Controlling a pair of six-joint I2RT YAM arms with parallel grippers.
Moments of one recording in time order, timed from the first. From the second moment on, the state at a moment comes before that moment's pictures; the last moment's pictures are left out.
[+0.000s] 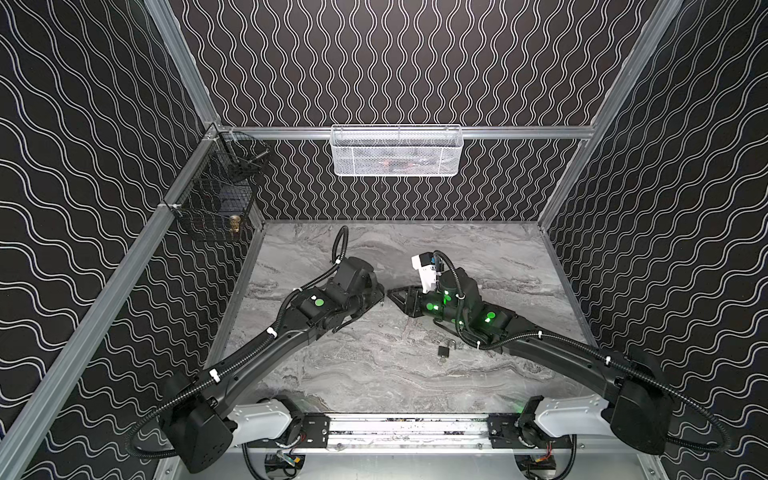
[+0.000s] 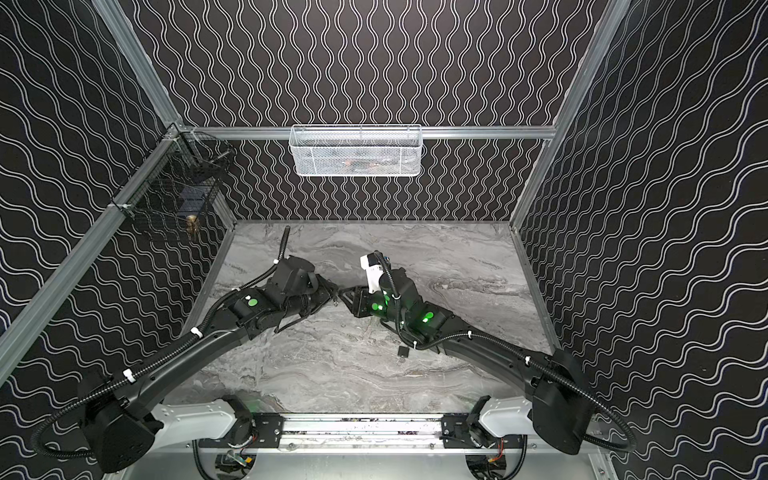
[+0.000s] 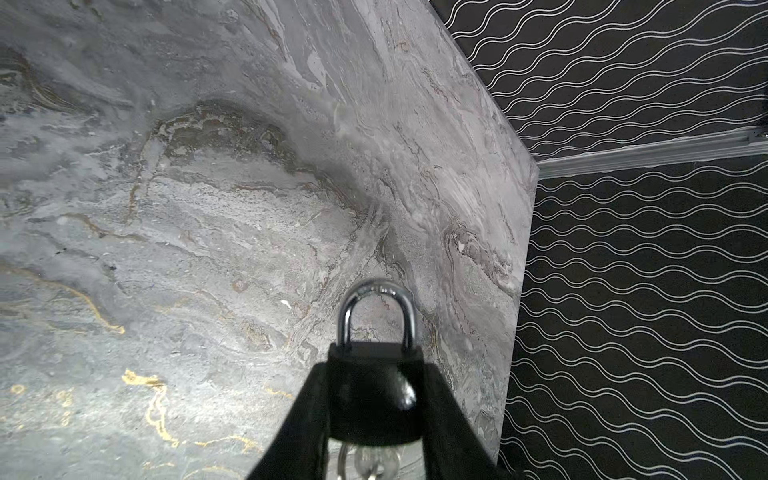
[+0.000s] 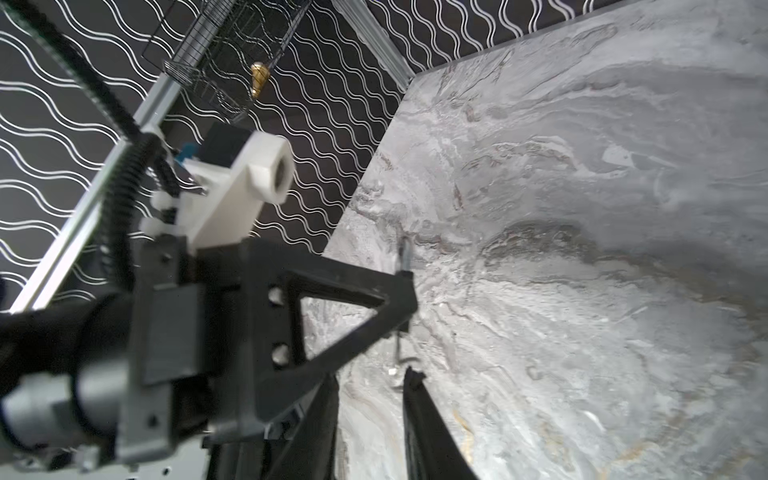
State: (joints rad) left arm -0.70 1.23 1.07 -0.58 -0.11 -1.19; right arm 0.88 1.34 0.96 0.05 -0.19 0.75
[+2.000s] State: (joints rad) left arm -0.70 1.22 1.05 -0.53 -0.13 -1.25; right arm 0.93 1.47 1.02 -0.01 -0.09 0.85
